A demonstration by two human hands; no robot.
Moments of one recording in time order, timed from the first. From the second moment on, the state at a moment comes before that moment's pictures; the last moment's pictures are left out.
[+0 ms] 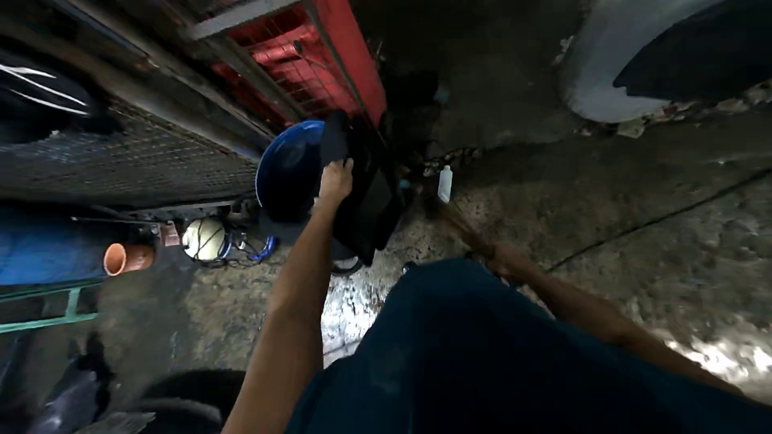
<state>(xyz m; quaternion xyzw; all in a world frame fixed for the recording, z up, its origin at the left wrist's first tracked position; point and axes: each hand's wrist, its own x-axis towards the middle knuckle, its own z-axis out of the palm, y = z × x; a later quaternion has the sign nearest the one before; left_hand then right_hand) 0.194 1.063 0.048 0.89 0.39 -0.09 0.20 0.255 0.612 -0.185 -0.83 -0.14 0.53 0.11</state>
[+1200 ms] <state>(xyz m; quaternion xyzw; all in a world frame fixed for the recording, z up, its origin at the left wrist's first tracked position) 0.224 1.079 0.040 0.71 0.52 0.04 0.46 0.235 0.559 -0.198 -0.84 -0.19 0.51 0.05</state>
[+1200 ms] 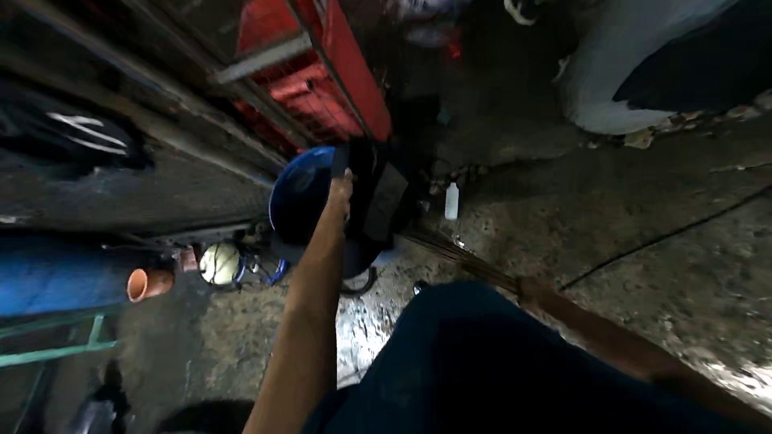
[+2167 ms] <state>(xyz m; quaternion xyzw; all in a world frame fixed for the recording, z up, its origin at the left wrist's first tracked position) 0.255 1.100 -0.025 0.73 0.48 0.14 0.47 0.227 0.545 -0.218 -0.89 -0.02 0.39 0.24</state>
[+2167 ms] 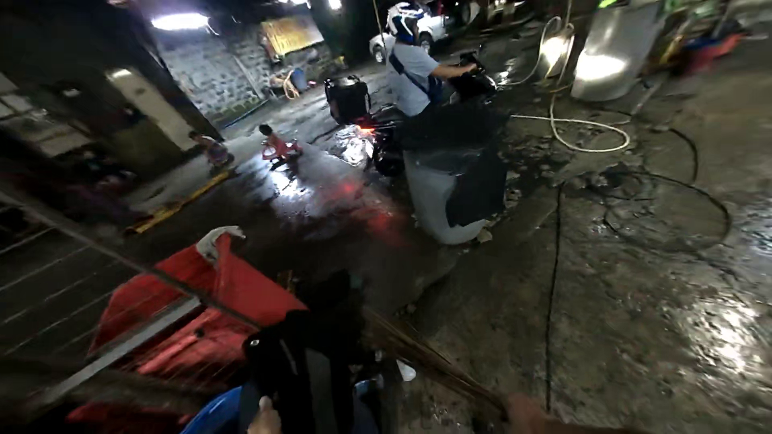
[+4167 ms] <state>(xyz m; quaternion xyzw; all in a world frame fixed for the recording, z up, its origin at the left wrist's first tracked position) 0.244 1.068 -0.016 0.72 0.54 0.05 0.44 0.262 0.544 -0.194 -0.88 -0.13 0.43 0.16</state>
